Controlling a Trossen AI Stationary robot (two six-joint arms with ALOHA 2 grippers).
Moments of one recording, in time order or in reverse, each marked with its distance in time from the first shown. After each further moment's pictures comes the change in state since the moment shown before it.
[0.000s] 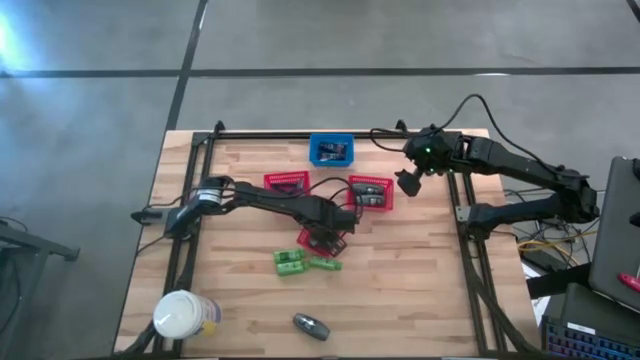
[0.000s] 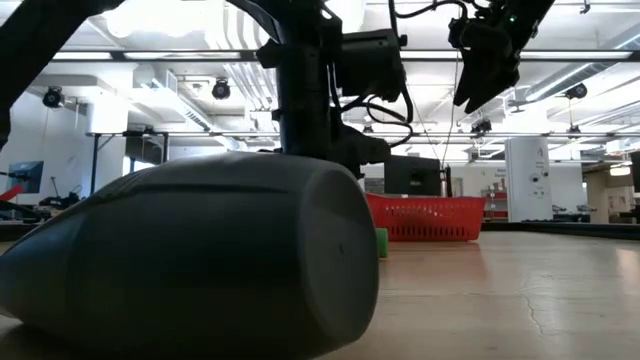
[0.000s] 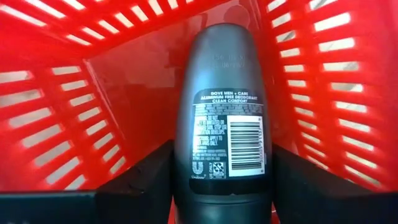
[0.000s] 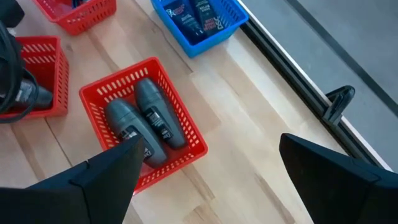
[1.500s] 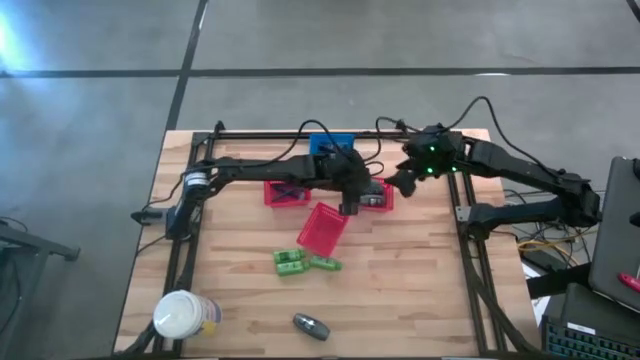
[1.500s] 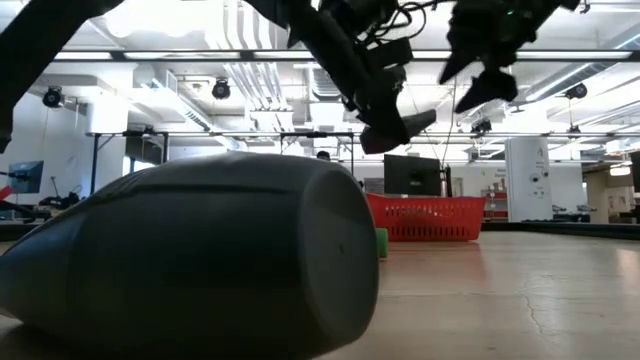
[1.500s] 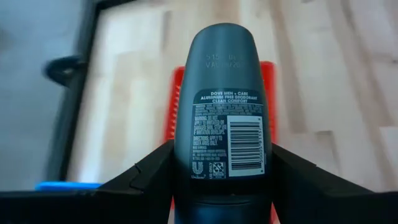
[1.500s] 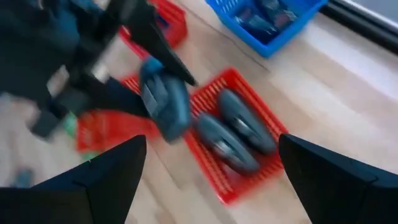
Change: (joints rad) left arm 0.189 -0.114 0.130 0.403 -0.085 1.069; right arm -0.028 -0.050 -0.079 0.157 -0.312 0.262
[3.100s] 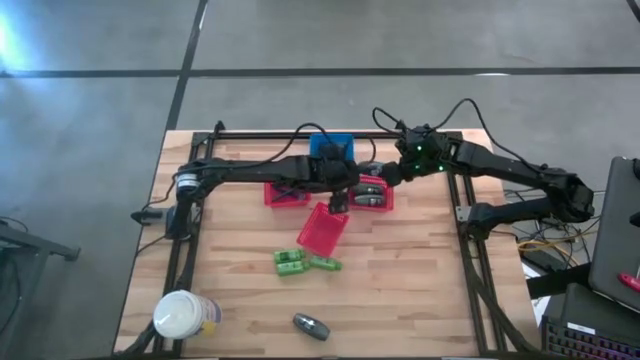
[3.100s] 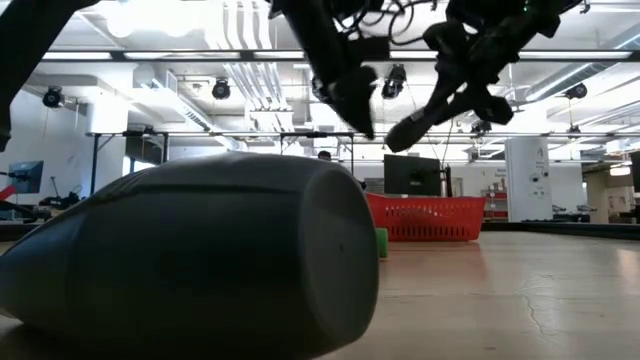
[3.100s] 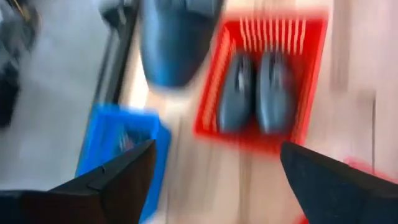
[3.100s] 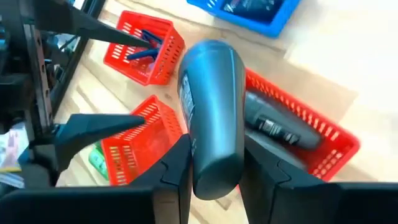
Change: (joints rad) left arm -0.044 -0.065 0.000 -0.209 -0.231 -0.139; right arm -0.042 0.100 -0.065 0.172 -0.067 0.329
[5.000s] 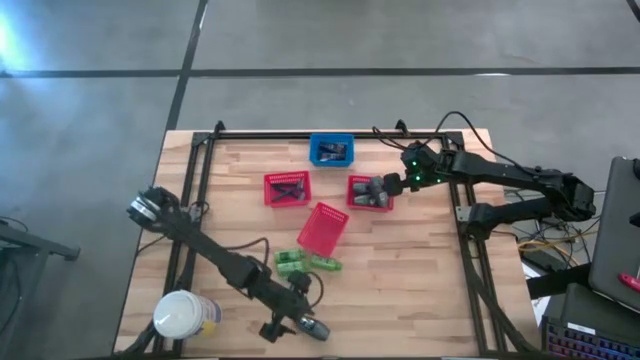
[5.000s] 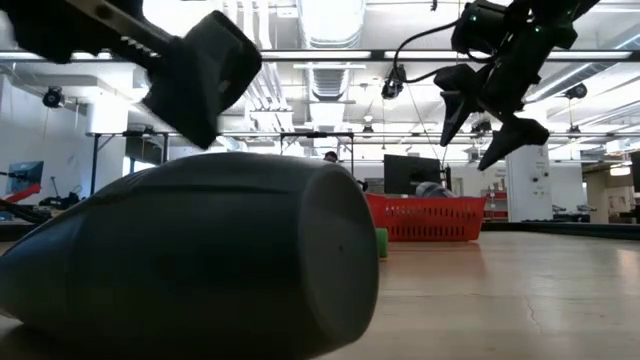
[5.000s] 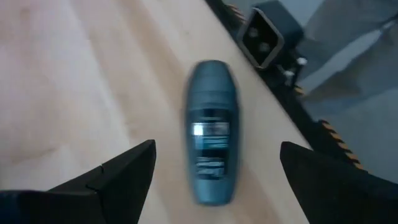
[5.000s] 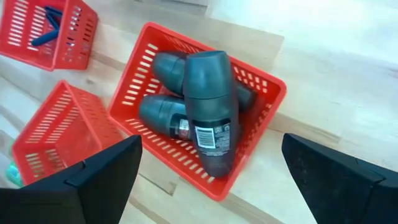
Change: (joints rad) left arm -0.672 -0.233 -0.742 0.649 0.425 -0.288; right arm 0.050 -0.005 -0.129 -0.071 0.169 0.116
